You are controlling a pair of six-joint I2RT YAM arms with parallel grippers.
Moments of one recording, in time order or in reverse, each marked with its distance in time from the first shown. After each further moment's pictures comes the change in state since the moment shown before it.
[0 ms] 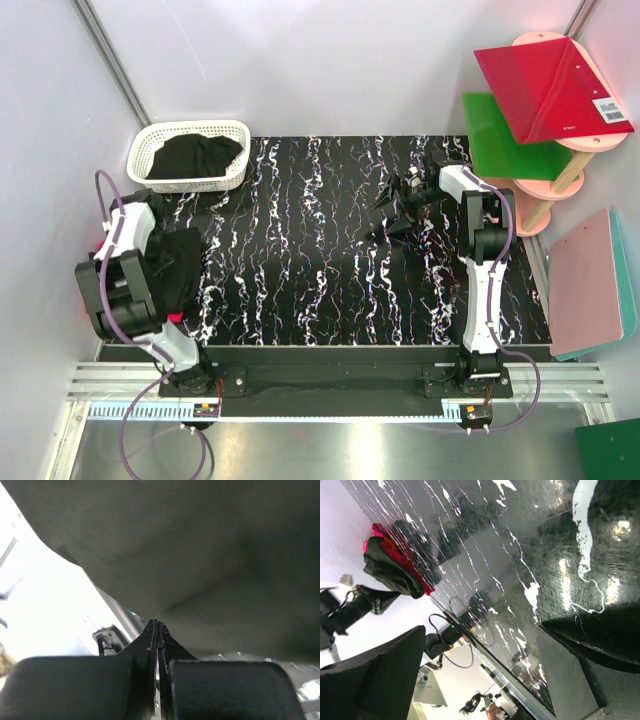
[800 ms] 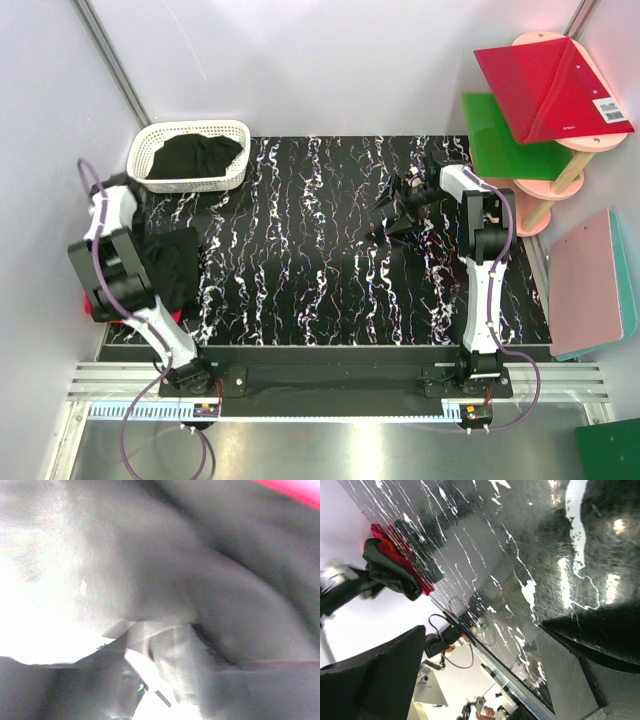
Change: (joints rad) left arm 0.189 0.285 0.230 -0.011 0.078 0.153; right arm -0.003 0.000 0.001 -0.008 0.002 -0.003
